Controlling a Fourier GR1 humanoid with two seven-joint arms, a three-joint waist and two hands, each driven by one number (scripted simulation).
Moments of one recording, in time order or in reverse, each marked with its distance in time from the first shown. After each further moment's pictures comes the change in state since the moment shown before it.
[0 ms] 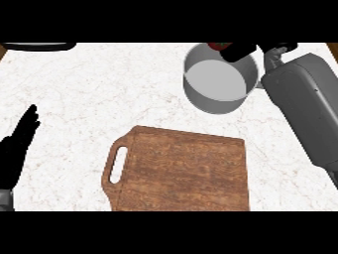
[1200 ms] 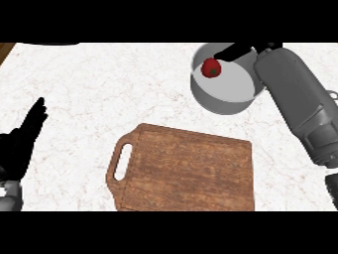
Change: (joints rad) left arm -0.056 -0.026 -0.008 0.012 -0.031 -0.013 0.008; right arm -0.216 0.097 -0.295 0.762 -0.108 -0.159 -0.521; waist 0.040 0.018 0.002
